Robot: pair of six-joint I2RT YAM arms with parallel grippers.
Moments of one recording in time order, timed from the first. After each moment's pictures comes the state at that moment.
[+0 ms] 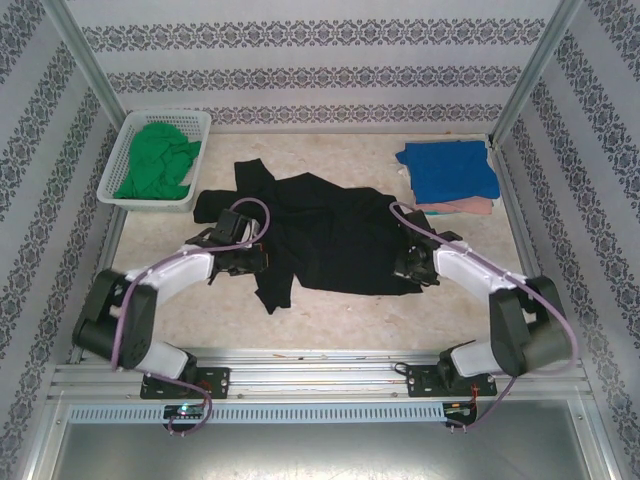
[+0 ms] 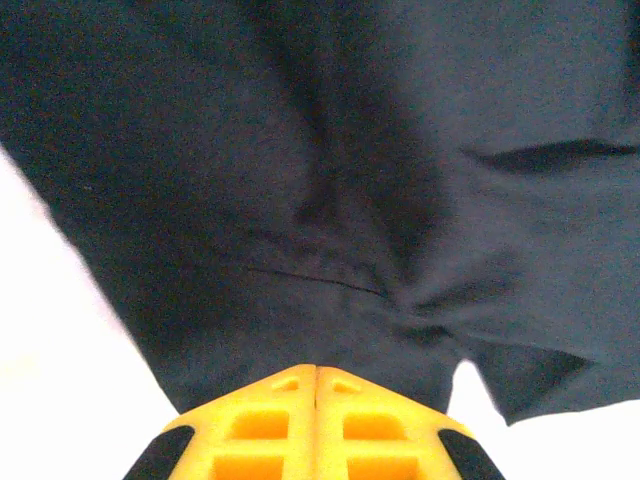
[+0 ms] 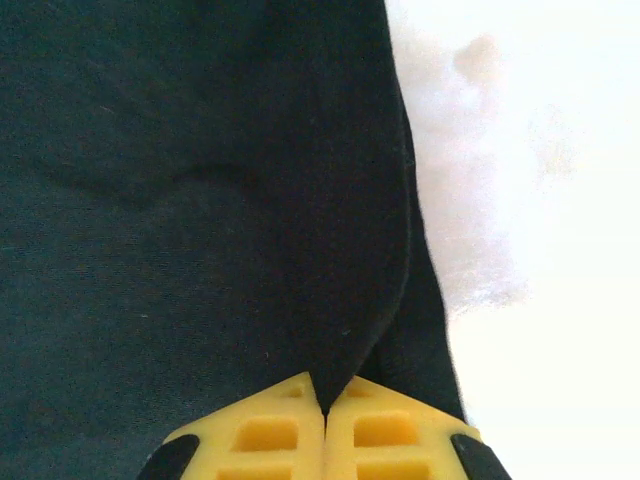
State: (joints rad) left arm -0.33 1.41 0.75 -0.35 0.24 -0.48; right arm 0.30 1.38 0.76 -0.66 0.08 0.64
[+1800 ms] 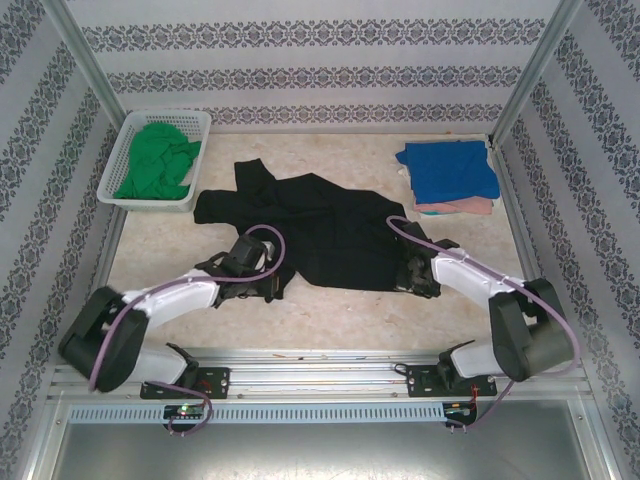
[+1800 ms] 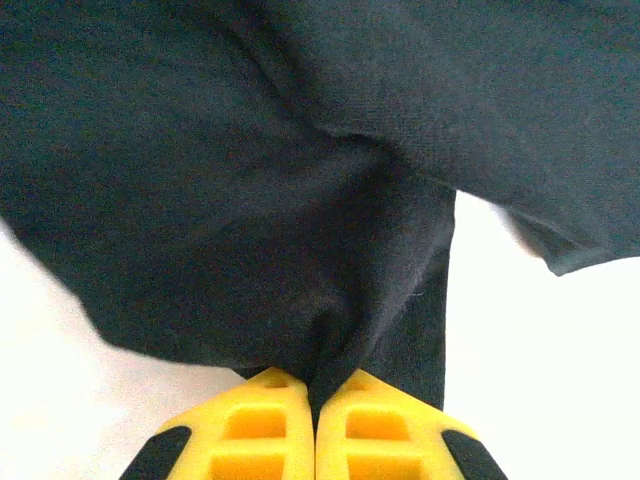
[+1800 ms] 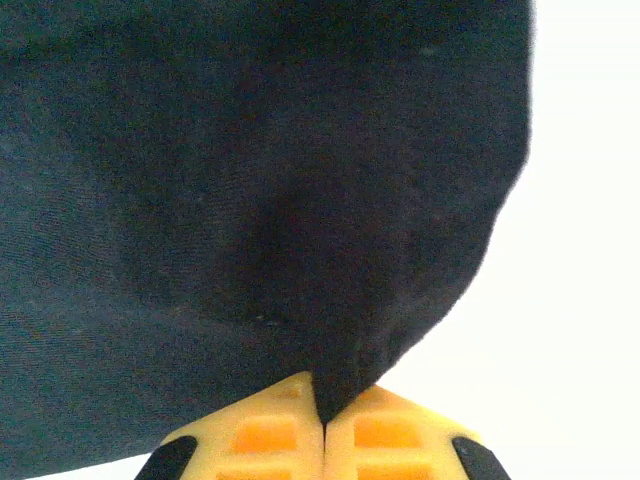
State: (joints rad) left arm -0.54 1.30 0.60 -0.30 0.12 -0.50; right arm 0.34 1.37 0.70 -0.73 0.12 0.65
